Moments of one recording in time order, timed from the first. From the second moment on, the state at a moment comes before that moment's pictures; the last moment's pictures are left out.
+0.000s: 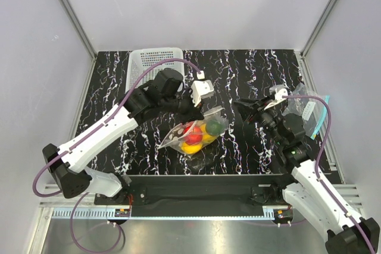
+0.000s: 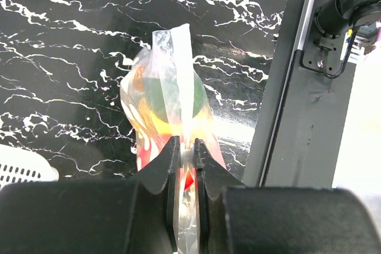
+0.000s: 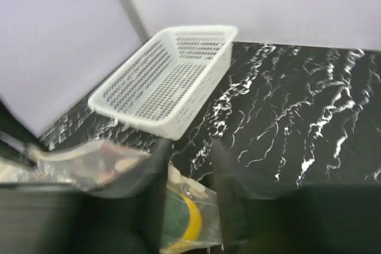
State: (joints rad) left arm -0.83 1.37 1.45 -0.73 0.43 0.21; right arm 0.38 0.67 0.49 0.29 -0.17 0.34
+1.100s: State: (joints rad) left arm -0.83 1.37 1.50 -0.76 0.53 0.19; right arm 0.38 0.84 0.46 0.52 -0.80 0.33
